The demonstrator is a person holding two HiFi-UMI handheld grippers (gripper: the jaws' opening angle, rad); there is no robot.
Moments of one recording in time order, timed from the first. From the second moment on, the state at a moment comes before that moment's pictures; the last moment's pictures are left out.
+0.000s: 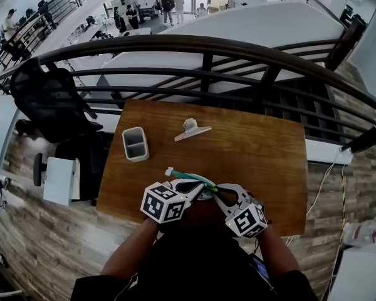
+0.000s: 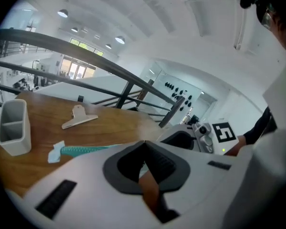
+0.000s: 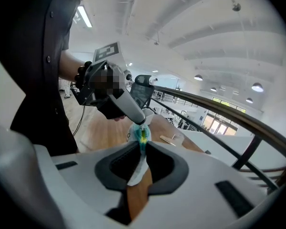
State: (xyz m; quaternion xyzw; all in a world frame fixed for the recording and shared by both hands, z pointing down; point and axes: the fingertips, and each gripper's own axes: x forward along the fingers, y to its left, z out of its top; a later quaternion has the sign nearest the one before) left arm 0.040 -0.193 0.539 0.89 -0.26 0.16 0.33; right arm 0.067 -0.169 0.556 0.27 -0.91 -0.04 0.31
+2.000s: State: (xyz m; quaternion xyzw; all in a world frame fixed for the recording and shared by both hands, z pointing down) left arm -0.005 -0.206 0.542 0.85 -0.29 0.10 0.42; right arm 0.097 -0.170 0.559 0.29 -0.91 0.00 0.29
